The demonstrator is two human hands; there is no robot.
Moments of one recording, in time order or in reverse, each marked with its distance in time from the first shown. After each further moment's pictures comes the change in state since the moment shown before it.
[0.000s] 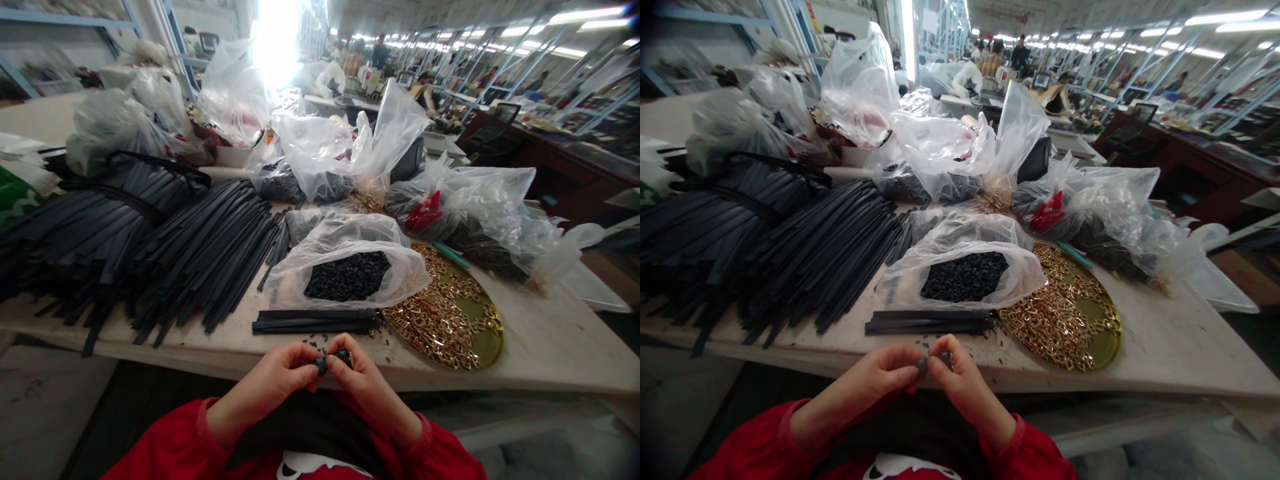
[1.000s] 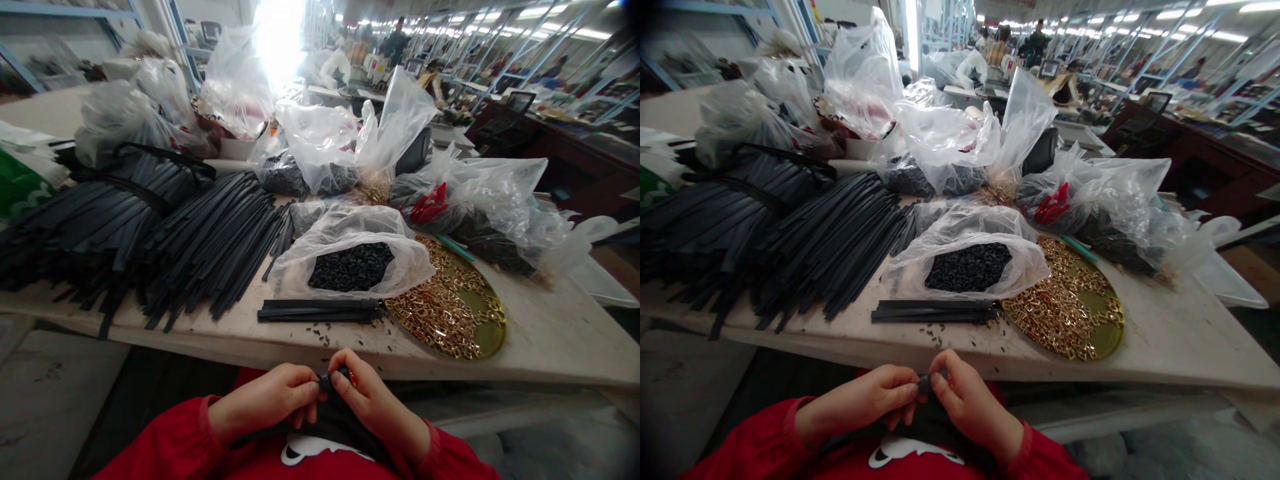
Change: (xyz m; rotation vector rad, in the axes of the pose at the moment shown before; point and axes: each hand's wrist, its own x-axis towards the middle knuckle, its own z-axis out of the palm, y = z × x) left_hand -0.021 -0.020 -0.001 0.392 -0.250 -0.137; right_hand -0.032 0.013 -0.003 -0.475 -0.197 -0.096
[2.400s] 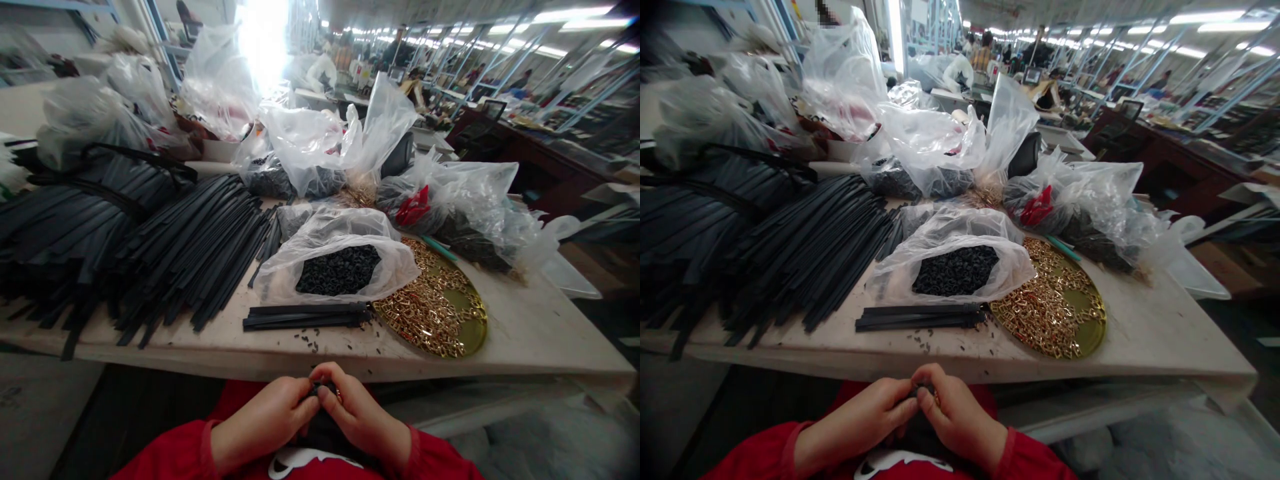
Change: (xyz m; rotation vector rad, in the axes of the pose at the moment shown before) left_hand 0.011 0.002 0.014 0.384 0.121 0.064; right_hand -0.005 0.009 0.003 -0.107 -0.006 -0.087
